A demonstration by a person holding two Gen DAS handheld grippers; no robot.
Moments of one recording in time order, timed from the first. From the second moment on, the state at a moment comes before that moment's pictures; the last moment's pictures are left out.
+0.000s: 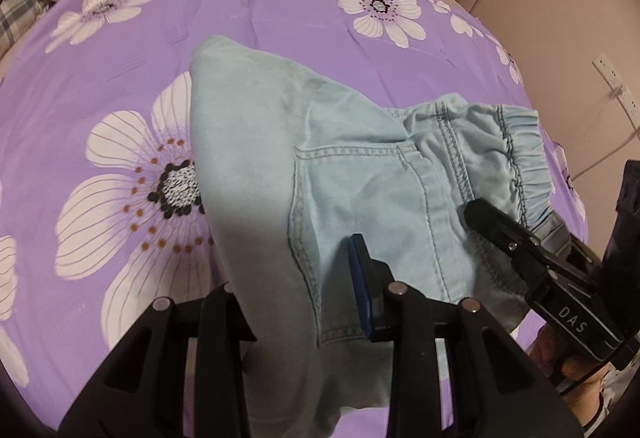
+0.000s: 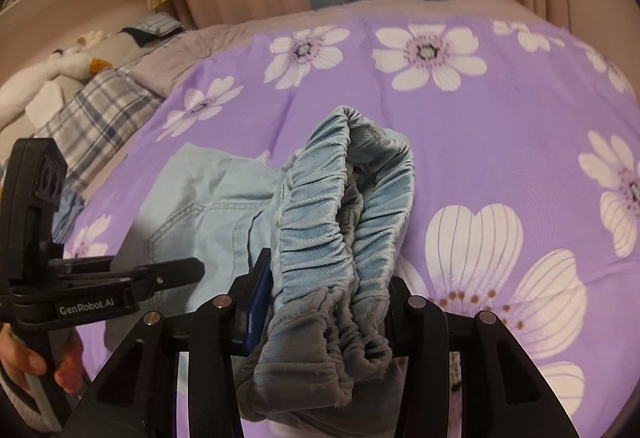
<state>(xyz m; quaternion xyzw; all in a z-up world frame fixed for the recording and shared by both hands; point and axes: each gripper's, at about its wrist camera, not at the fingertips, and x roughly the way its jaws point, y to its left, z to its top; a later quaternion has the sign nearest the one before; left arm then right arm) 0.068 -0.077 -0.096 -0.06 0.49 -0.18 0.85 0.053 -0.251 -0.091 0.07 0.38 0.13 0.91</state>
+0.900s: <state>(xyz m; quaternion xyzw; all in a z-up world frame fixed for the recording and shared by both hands) -0.017 -0.049 -0.032 -0.05 0.42 -0.16 0.89 -0.008 -0.221 -0.039 0.01 0.31 0.17 0.94</state>
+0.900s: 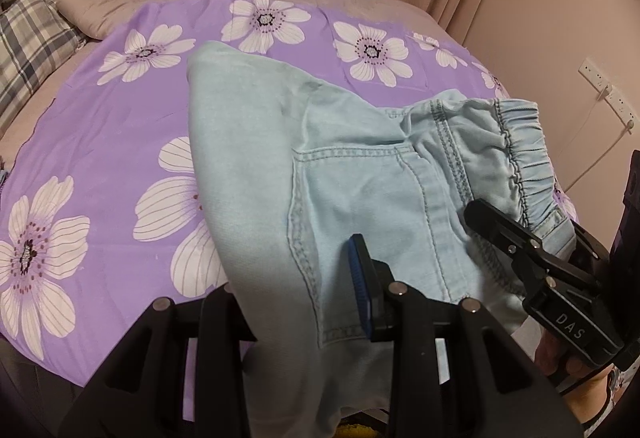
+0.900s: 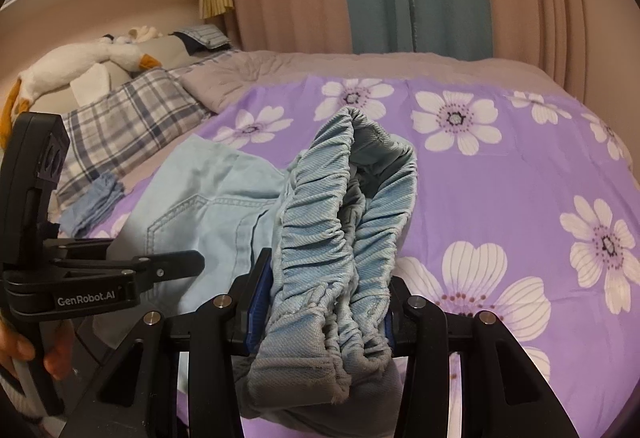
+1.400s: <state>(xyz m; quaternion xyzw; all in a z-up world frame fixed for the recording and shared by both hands) -0.026 -0.040 -0.020 -0.04 0.41 -0.14 0.90 -0.012 -0.210 -0.032 -0.02 0.29 0.18 0.94</state>
